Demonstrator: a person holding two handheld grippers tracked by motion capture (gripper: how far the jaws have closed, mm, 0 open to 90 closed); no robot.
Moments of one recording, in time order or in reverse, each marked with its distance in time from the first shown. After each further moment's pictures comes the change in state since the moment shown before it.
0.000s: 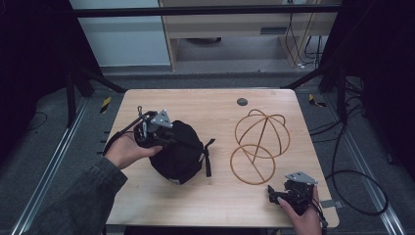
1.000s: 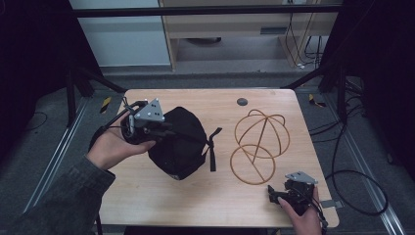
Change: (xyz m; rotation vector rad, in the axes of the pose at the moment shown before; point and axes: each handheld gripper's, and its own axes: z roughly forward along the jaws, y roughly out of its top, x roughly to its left) left arm -0.020 0.031 -0.068 -0.128 0.053 0.083; right arm -0.001 0.000 0.000 0.000 0.004 -0.002
